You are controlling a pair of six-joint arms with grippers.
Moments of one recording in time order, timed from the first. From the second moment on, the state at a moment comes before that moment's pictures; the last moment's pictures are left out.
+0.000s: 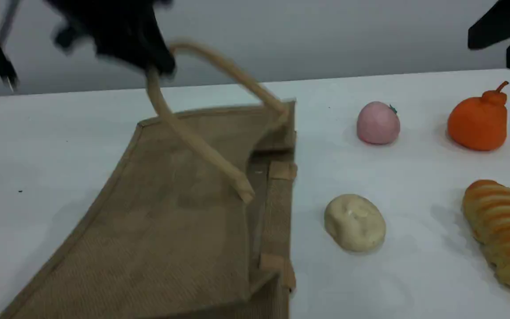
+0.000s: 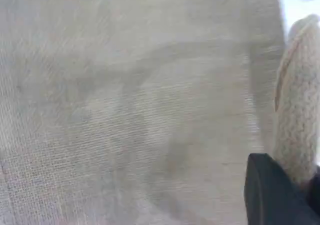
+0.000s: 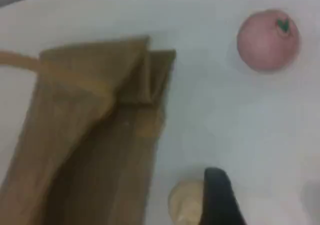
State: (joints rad) left arm -0.25 1.84 -1.39 -0.54 0.82 0.32; right arm -0.06 1.46 -0.72 1.17 0.47 -0.85
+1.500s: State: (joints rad) left arm -0.25 1.73 -1.79 -0.50 1.22 0.73; right arm -0.06 1.73 -0.72 1.16 0.30 -0.88
